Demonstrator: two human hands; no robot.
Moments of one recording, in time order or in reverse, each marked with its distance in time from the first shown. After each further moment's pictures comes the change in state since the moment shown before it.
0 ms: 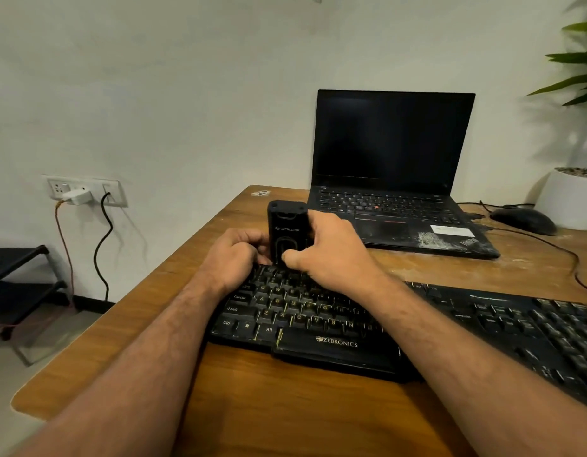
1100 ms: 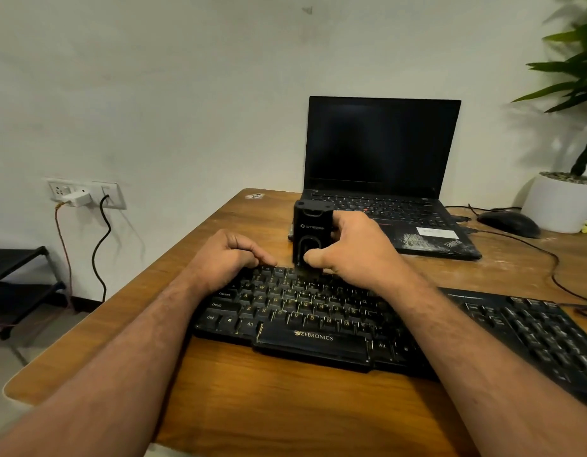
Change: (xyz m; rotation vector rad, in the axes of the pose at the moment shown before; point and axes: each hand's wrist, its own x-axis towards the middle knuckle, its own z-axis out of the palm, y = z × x) left_hand -0.005 0.002 -0.002 0.082 -0.054 -0.010; right_hand -0.018 0.020 -0.044 0.074 -0.011 0.087
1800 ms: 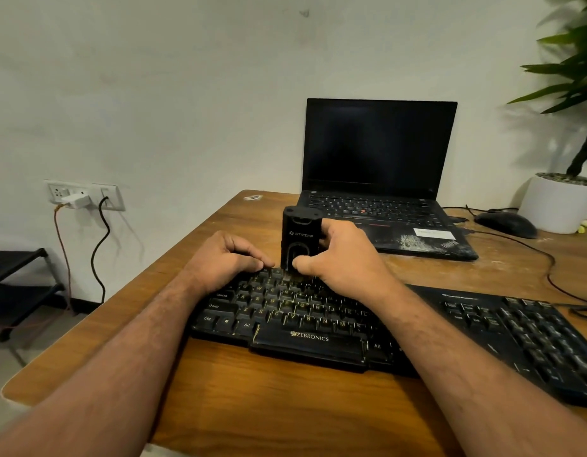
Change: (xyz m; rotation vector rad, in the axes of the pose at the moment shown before) left_hand 0.000 0.001 0.001 -0.003 0.006 -0.011; right_hand -0.004 0.002 0.013 0.062 0.022 -0.012
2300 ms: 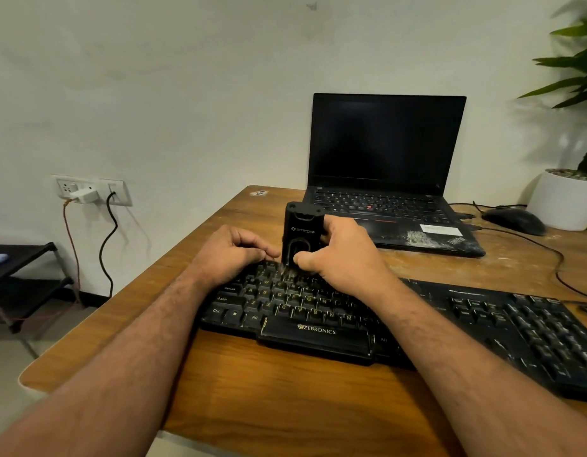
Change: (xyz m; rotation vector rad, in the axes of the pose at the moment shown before) left_hand -0.001 0.001 0.000 -0.003 0.023 -0.005; right_hand -0.003 -0.006 0.007 0.045 -0.007 -0.002
